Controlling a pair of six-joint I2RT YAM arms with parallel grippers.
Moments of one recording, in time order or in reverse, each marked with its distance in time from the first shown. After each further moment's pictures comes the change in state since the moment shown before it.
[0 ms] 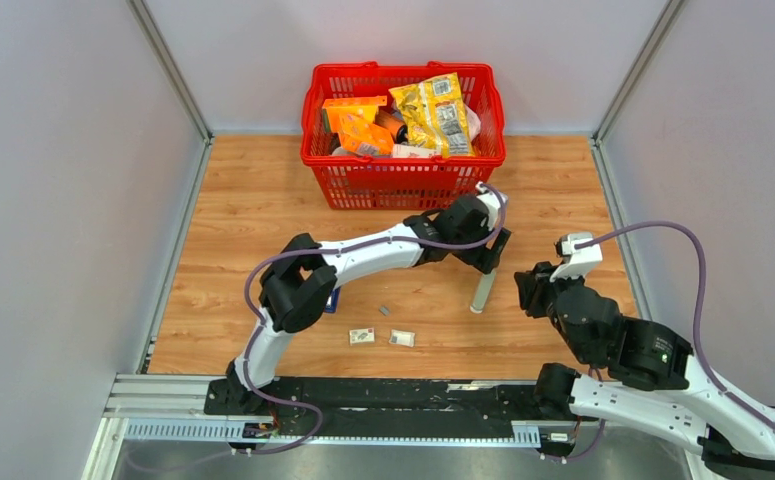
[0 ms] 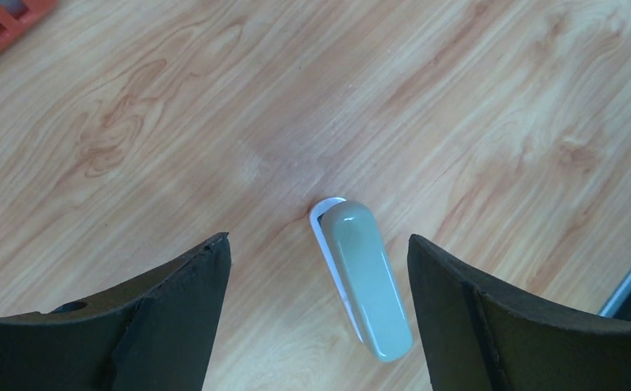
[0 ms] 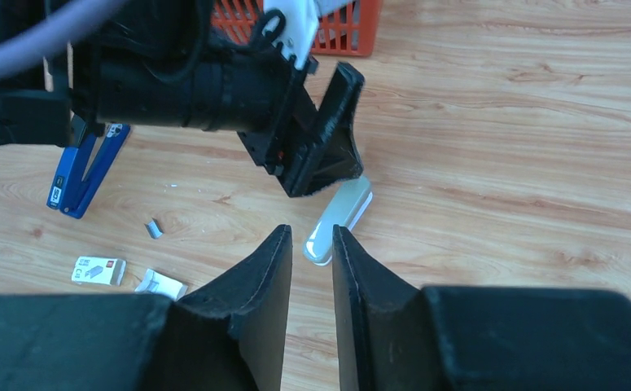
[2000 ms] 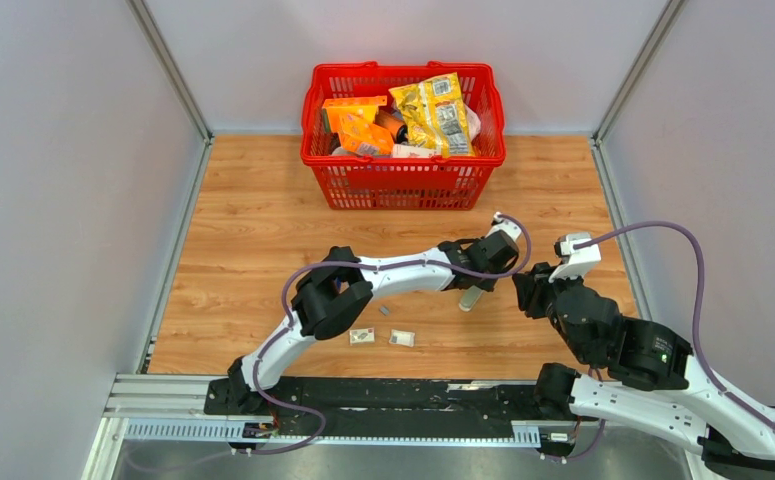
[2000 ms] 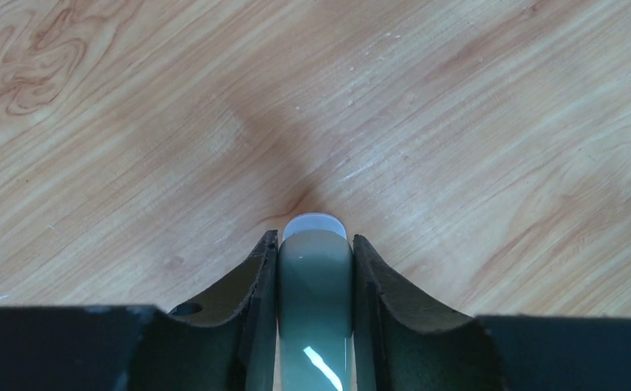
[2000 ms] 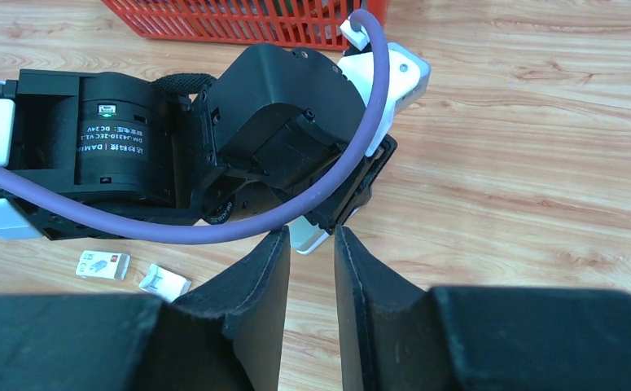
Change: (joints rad) left arm -0.139 0.212 0.168 -0.139 -0.317 -0.097; right arm 0.000 -0.005 -0.003 0.001 -0.018 0.002
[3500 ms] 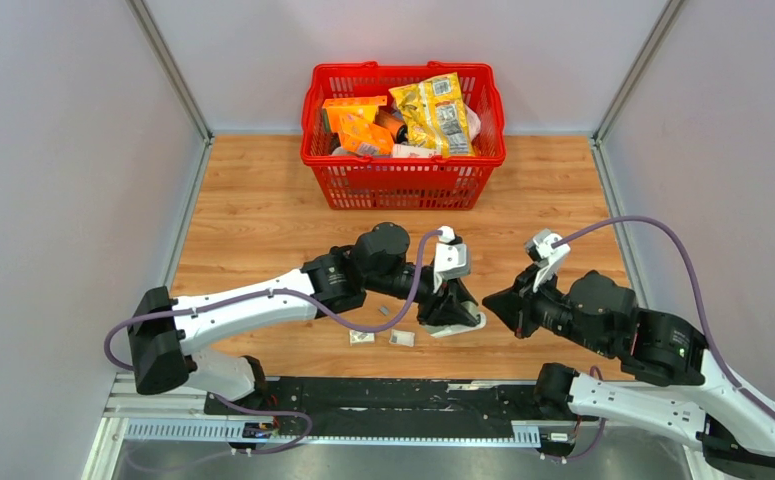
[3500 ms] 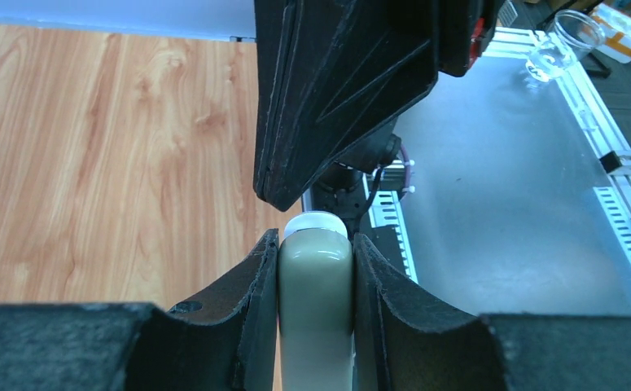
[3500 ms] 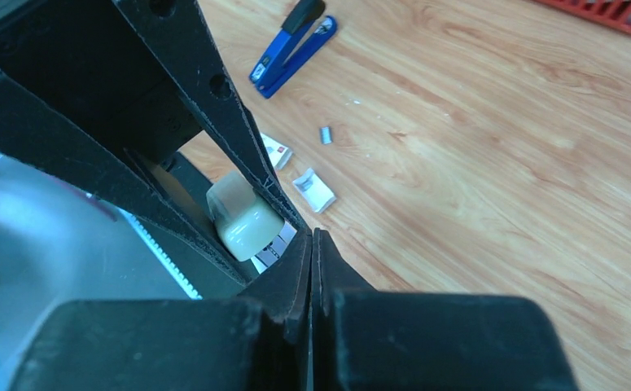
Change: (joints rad) left arm -0.004 -0.930 -0.732 0.386 0.863 0.371; right arm 0.000 0.081 0.156 -0.021 -0.525 -0.072
